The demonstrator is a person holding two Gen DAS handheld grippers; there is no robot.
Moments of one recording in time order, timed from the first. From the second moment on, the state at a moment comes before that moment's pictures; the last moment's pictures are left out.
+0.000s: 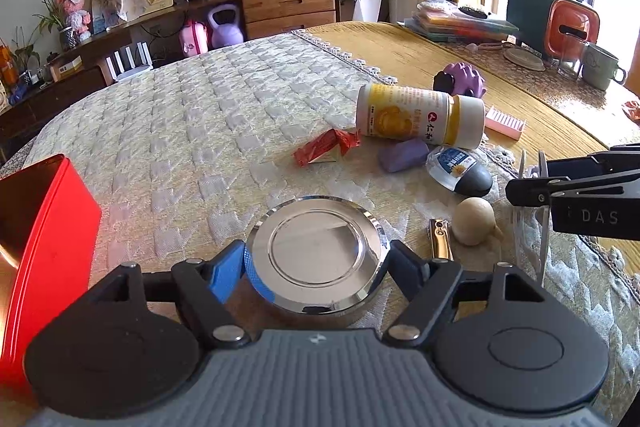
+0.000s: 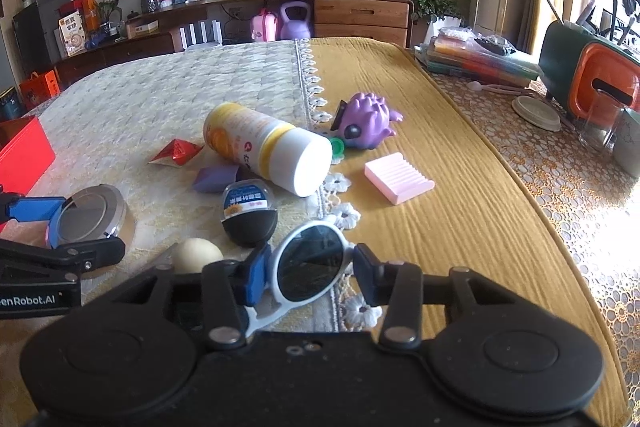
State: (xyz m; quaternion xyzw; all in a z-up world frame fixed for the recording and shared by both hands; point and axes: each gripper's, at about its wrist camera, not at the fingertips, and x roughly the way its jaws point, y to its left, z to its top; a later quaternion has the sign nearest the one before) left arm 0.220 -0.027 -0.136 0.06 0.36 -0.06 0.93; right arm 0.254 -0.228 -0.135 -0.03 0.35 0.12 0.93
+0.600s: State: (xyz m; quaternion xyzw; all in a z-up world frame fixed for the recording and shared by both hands) left arm 0.179 0.012 -0.088 0.02 0.35 -0.04 0.94; right arm 0.216 -0.211 -0.082 -0.04 0.32 0.15 0.94
